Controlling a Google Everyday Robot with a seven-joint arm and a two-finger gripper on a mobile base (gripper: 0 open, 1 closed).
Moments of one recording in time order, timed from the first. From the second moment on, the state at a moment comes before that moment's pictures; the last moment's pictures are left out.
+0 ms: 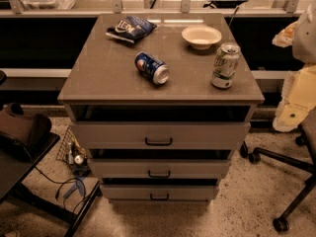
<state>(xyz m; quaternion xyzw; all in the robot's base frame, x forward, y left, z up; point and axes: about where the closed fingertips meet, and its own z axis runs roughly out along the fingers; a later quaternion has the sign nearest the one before) 0.438 -0.216 0.979 -0.60 0.78 -0.04 0.16</state>
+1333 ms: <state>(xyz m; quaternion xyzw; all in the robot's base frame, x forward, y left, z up) 0.529 -0.167 1.026 -0.49 0.85 0.03 0.20</state>
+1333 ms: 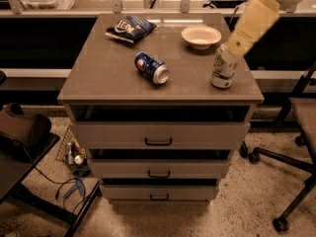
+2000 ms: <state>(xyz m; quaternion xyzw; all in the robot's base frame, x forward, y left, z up) 0.565 -0.115 1.034 -0.44 0.88 0.02 0.19</state>
